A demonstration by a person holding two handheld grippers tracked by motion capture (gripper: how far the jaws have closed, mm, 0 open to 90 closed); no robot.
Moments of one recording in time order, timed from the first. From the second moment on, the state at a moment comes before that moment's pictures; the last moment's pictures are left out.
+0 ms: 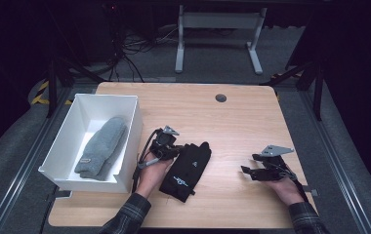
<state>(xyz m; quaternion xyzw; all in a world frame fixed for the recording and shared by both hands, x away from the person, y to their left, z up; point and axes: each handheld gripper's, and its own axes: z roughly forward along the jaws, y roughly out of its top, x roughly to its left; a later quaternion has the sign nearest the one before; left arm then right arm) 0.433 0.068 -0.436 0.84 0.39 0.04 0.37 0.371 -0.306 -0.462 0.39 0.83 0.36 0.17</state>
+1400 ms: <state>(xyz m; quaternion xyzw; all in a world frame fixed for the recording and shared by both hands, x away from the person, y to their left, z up) 0.431 -0.012 -0.435 0.89 0.26 -0.03 0.36 0.368 -0.308 -0.469 0.39 0.83 0.35 0.19</state>
